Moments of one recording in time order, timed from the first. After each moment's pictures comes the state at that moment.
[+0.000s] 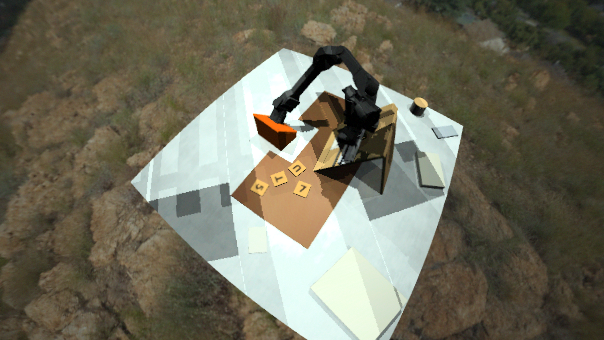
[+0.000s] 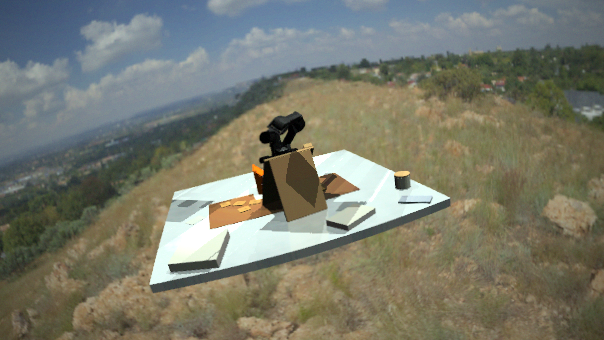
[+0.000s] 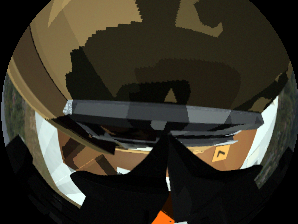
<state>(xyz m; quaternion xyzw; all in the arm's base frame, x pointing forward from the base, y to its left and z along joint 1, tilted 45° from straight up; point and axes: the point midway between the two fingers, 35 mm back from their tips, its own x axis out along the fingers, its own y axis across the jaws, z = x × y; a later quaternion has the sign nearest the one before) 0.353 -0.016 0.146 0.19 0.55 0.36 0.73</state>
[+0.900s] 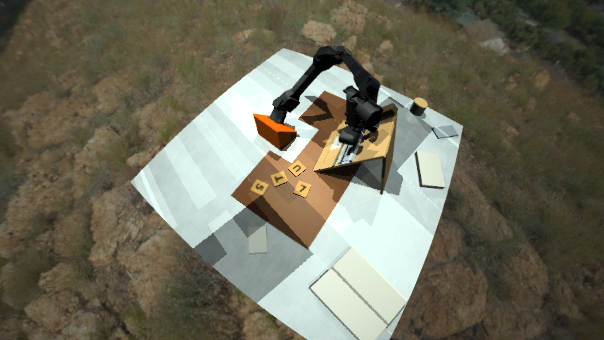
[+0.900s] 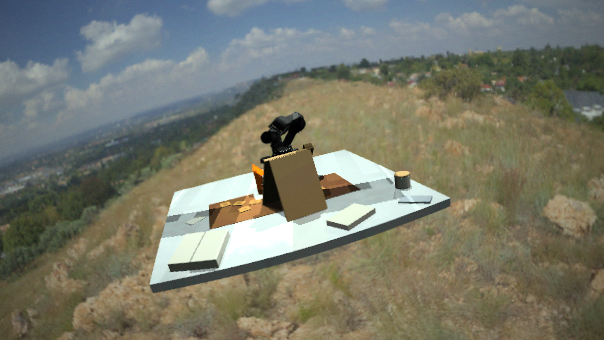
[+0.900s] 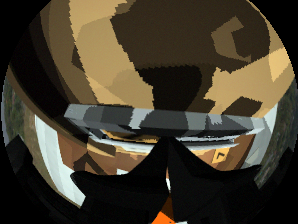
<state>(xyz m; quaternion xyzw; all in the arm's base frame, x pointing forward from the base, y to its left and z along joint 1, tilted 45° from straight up) 0.356 -0.012 0.148 0.18 0.54 0.36 0.73</state>
